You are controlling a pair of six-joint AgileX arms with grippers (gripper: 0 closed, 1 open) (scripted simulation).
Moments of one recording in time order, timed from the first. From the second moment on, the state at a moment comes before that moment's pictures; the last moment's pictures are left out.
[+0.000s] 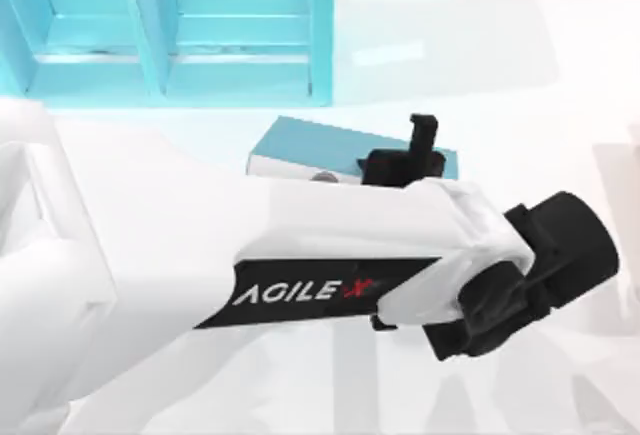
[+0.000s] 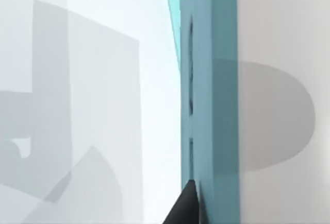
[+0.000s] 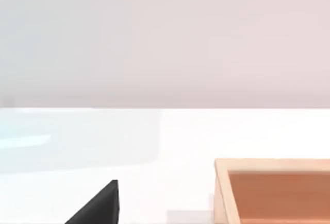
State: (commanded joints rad) left arm -1.13 2.05 1.45 -0.74 -1.12 -2.56; right arm 0.00 0.00 0.00 0.00 0.00 0.00
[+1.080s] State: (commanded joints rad) left arm -1.32 2.23 1.59 -0.92 -1.32 -3.05; right arm 0.00 0.00 0.00 0.00 0.00 0.00
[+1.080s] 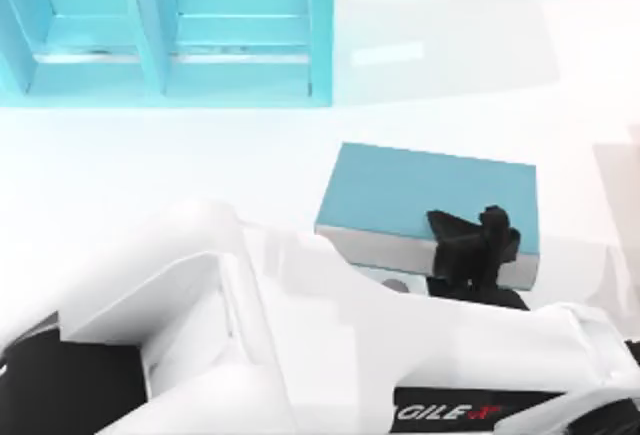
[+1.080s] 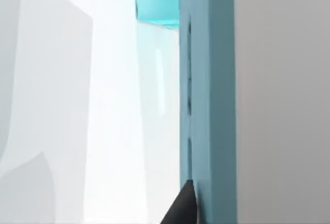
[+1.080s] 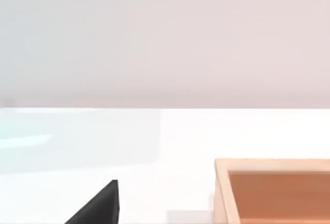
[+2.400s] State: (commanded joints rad) left arm -1.32 2.29 1.55 -0.83 -1.32 -3.06; right arm 0.00 0.00 0.00 0.00 0.00 0.00
